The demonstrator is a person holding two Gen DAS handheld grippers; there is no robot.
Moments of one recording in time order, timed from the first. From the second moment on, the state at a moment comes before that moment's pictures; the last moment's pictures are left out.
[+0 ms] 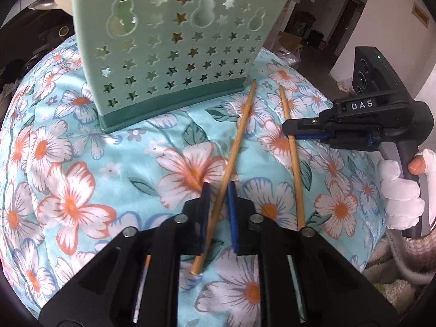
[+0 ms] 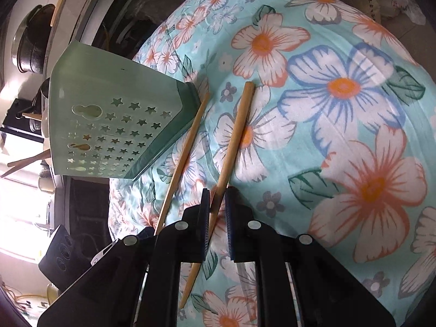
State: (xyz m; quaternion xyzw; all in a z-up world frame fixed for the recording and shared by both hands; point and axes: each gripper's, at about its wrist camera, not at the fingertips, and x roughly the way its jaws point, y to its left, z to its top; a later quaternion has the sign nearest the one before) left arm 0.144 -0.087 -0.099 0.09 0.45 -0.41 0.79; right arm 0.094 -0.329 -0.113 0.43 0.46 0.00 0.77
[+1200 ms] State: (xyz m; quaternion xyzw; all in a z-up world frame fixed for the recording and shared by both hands) left arm 0.117 -0.102 -0.114 0.03 0.51 -0.45 0.73; right arm 0.055 -0.320 -0.107 0.38 0.48 -0.01 0.79
